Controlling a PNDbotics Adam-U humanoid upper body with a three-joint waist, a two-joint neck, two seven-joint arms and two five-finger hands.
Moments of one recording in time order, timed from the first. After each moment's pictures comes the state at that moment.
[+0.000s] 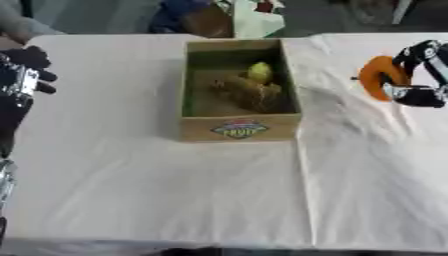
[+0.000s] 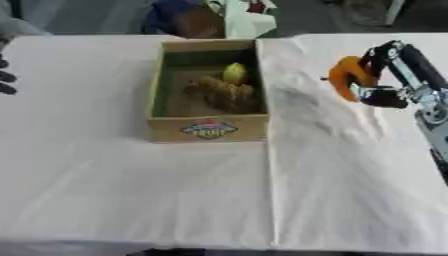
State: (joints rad) left arm -0.20 0.38 0.02 -1.88 0.00 0.08 0.12; right arm -0.63 -0.63 0.12 -1.18 0.43 -0.38 -0.02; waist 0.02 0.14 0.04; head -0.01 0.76
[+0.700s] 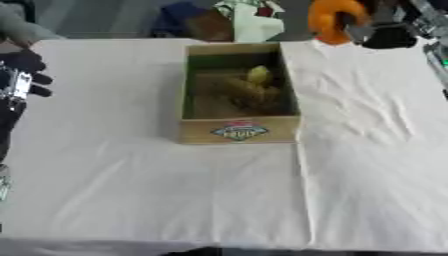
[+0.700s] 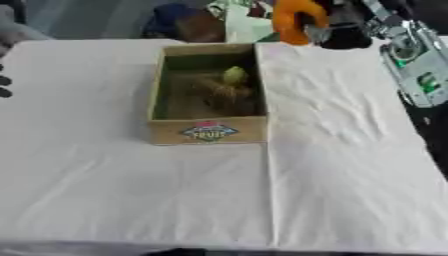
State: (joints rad) left arm -0.20 0.37 0.02 -1.88 0.01 0.07 0.11; right arm -0.86 -0.54 0.22 -1.24 0.35 -0.39 0.11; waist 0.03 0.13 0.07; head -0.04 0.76
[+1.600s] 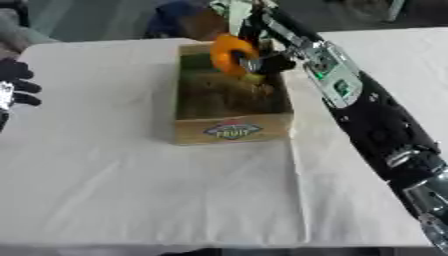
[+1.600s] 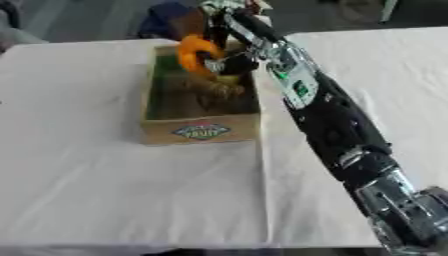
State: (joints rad) left arm -0.21 0.34 0.00 -1.88 0.03 0.07 0.08; right arm -0.95 -0.24 0.23 -0.98 0.55 -0.44 0.18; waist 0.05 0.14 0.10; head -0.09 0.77
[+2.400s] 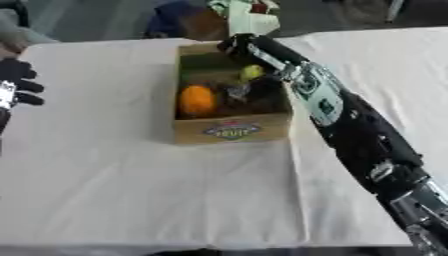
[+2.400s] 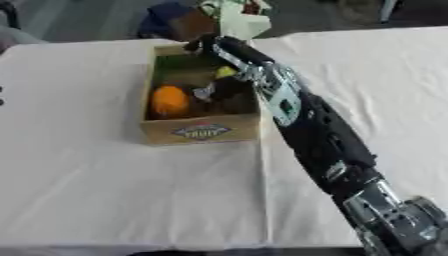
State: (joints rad) left arm -0.21 0.34 0.00 -1.88 0.03 0.07 0.08; right arm -0.92 -0.21 0.24 -0.96 0.66 -0.43 0.16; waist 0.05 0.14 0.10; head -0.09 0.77
